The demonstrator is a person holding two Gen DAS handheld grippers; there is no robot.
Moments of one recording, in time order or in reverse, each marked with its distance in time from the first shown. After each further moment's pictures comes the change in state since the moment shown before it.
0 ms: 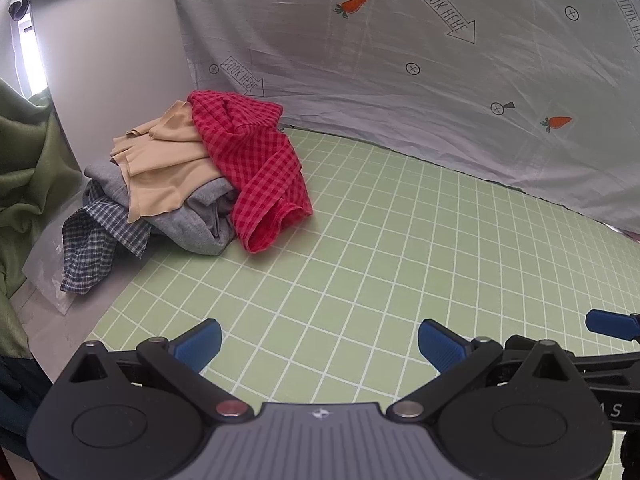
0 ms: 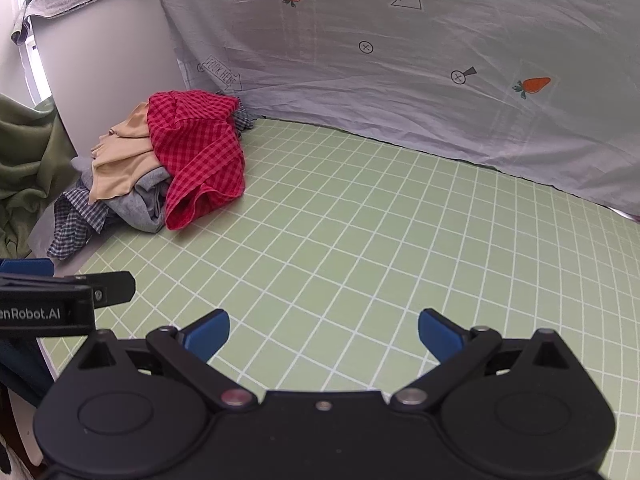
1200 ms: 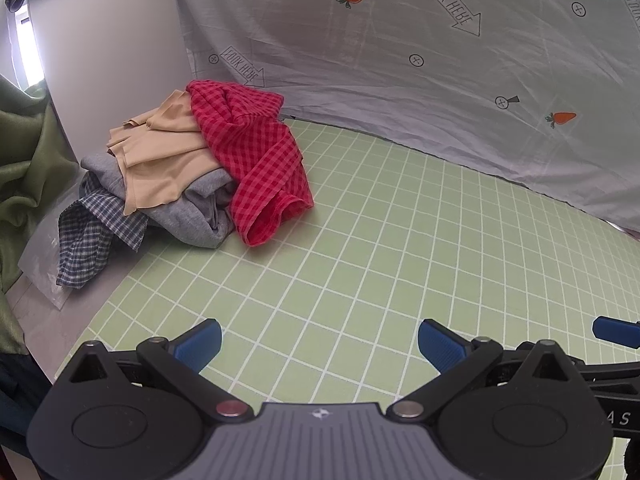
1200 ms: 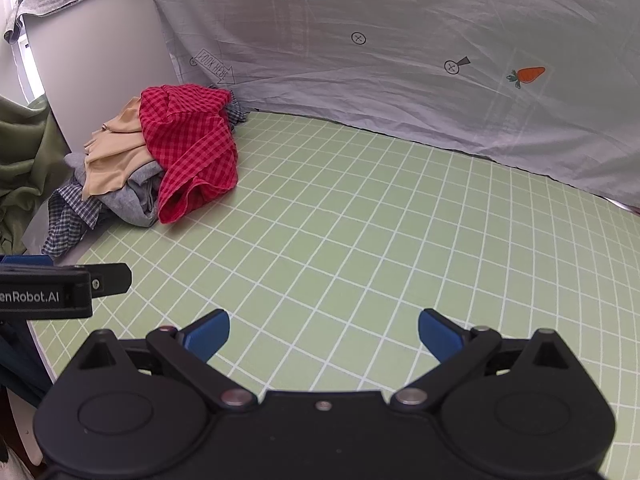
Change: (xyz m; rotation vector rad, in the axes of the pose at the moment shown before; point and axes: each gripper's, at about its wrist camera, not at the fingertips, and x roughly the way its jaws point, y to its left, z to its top) left arm 0.014 0.004 0.002 -0.003 0.042 0.000; right arm 0.001 -0.006 -0.003 0.007 0.026 -0.012
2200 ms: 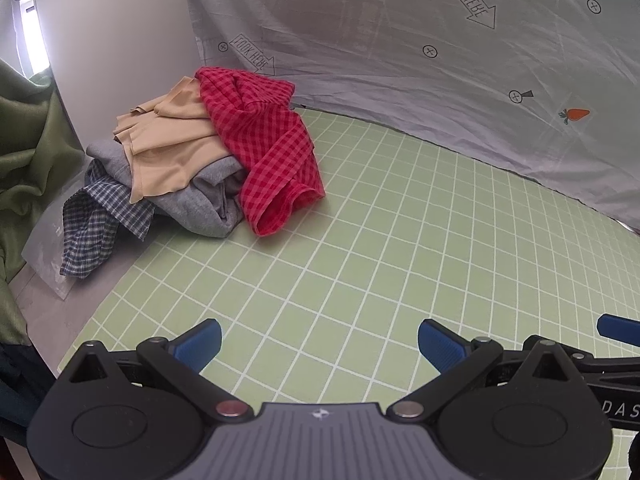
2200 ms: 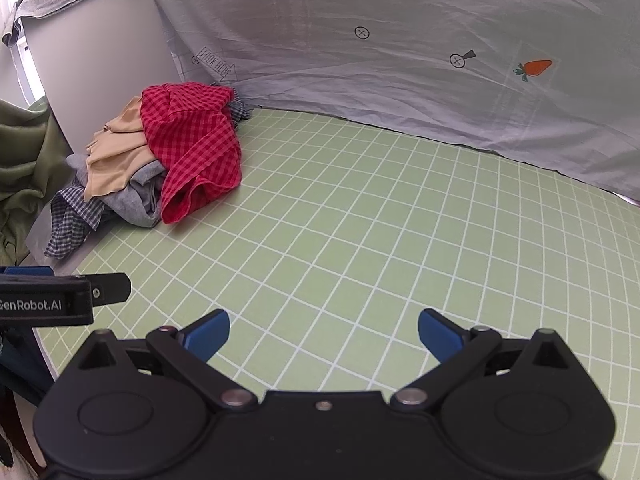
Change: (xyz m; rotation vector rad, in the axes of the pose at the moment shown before) left arm 0.011 0.005 0.002 -0.013 0.029 0.017; right arm 0.011 0.002 0.006 0.011 0.016 0.018
